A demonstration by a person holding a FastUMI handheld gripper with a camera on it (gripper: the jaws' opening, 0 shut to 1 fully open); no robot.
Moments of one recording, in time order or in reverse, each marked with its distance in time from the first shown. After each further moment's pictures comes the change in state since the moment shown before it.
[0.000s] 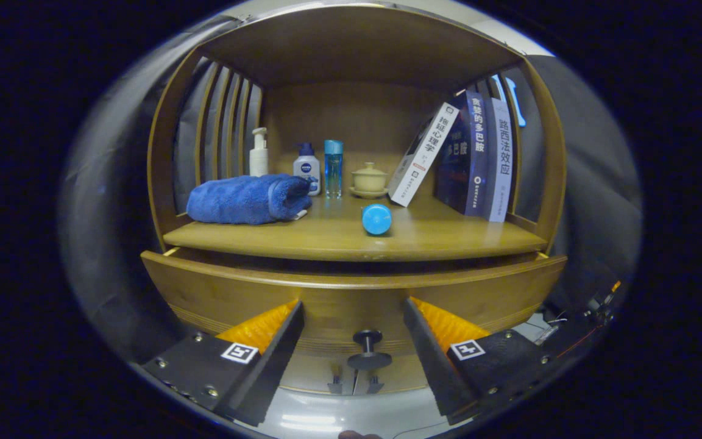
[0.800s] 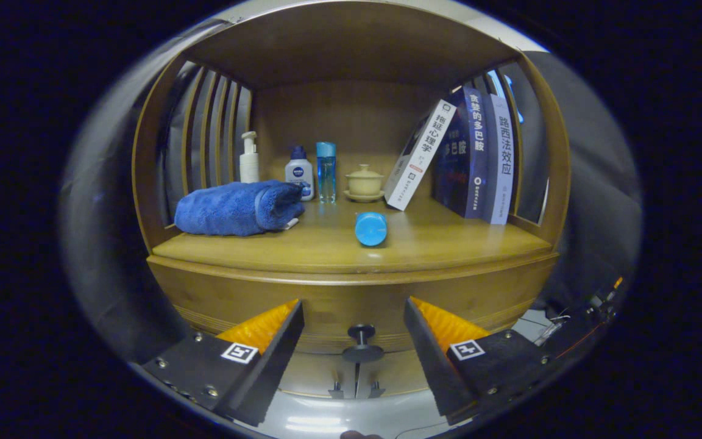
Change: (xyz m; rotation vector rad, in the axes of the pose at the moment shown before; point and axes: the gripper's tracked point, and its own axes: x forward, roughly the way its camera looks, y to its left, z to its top) arm 0.002 -0.007 0.005 0.035 0.000 0.001
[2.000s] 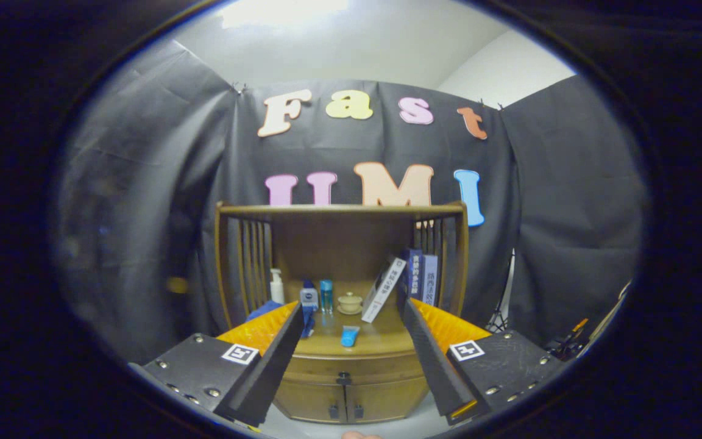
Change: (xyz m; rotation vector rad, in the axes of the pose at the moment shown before) arm -0.287 -0.024 0.230 0.024 -0.421 -0.003
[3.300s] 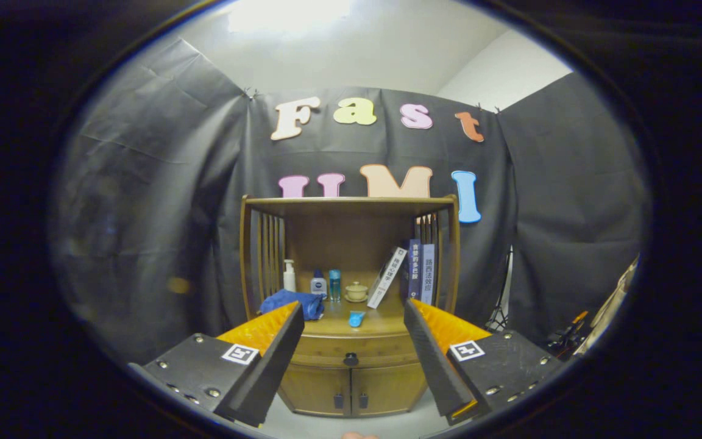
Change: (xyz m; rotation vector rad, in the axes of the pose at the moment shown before) arm -0.070 0.004 -0.048 0.007 0.011 0.010
